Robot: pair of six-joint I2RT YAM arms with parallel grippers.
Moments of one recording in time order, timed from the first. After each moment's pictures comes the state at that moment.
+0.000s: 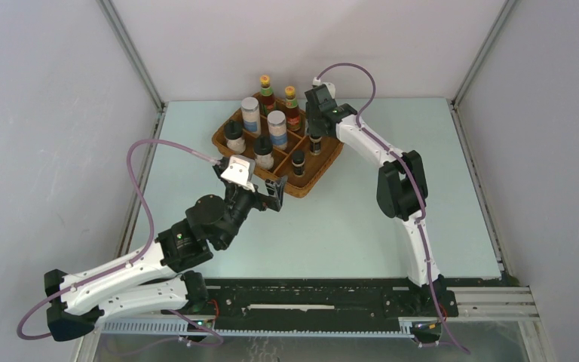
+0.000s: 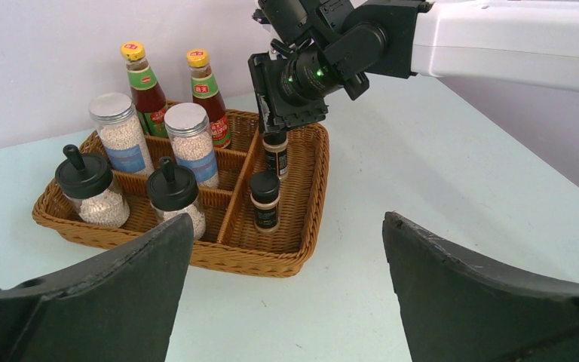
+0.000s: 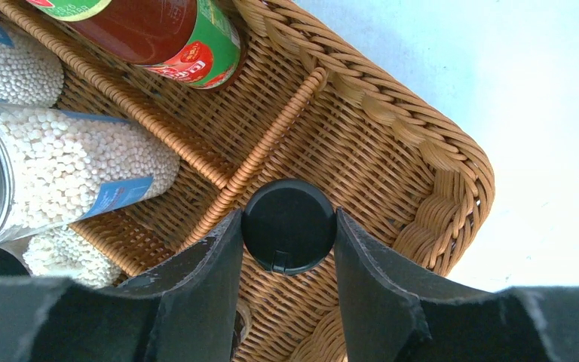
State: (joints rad) left arm -1.11 0.78 0.80 0.02 -0.68 -0.05; right arm 0.51 2.29 2.11 -0.61 0.26 0.41
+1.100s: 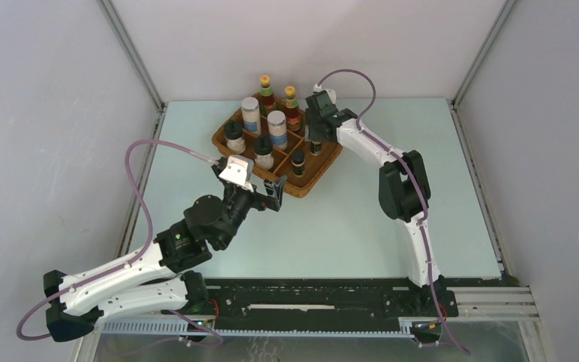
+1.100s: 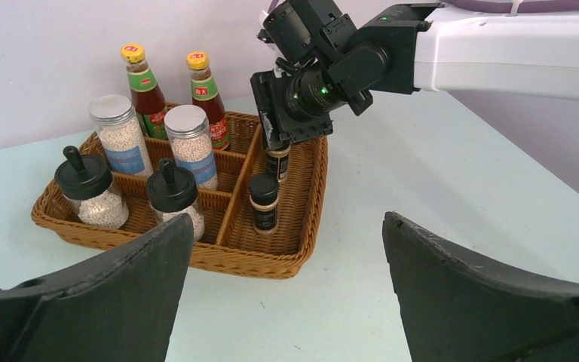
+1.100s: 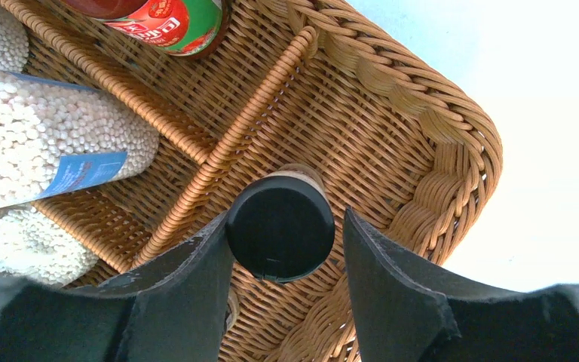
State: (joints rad) left arm -1.11 0.78 0.80 0.02 -0.68 -0.06; right arm 0.52 2.26 2.01 -0.58 0.25 0.41
